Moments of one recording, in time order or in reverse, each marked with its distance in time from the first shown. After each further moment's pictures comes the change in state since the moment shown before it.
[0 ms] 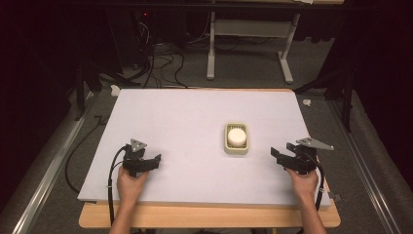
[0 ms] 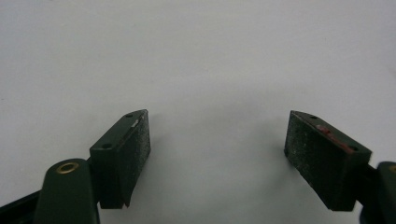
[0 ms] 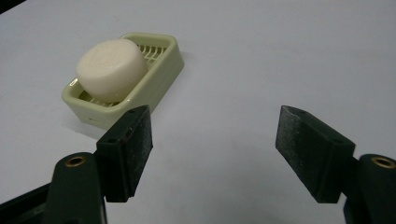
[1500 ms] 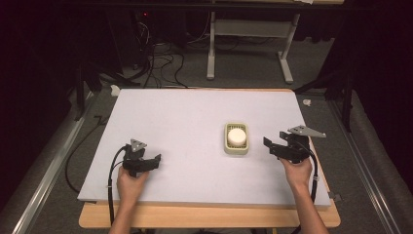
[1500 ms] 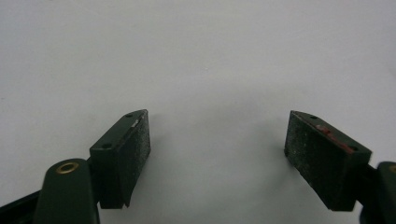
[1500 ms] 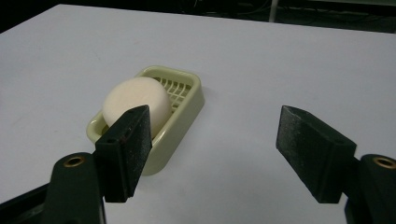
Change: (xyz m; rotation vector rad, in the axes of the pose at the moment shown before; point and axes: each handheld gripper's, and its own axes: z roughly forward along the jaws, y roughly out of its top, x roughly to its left) left arm 0.000 0.000 0.000 -0.001 -0.001 -0.002; right arm 0.021 0.037 0.008 -0.030 0.023 -0.066
